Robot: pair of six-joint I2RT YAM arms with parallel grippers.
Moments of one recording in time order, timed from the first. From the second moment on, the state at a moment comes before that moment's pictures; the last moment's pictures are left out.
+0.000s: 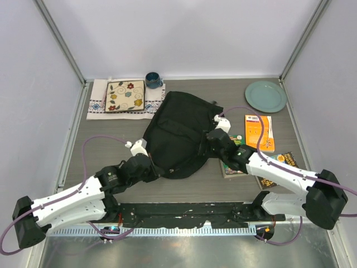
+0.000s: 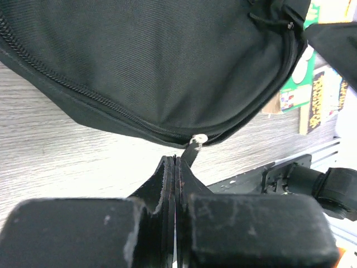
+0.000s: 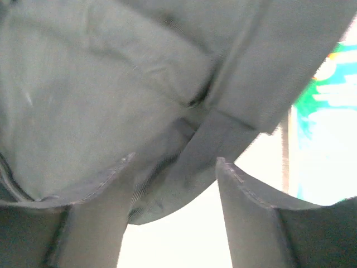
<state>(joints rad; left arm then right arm) -1.01 0.77 0.54 -0.48 -0.27 -1.14 0.84 1.19 0.74 -0.25 0.32 0.73</state>
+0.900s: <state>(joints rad) -1.01 0.89 0.54 -0.35 -0.24 -1.15 1.02 1.15 0.37 0.12 0.09 1.52</state>
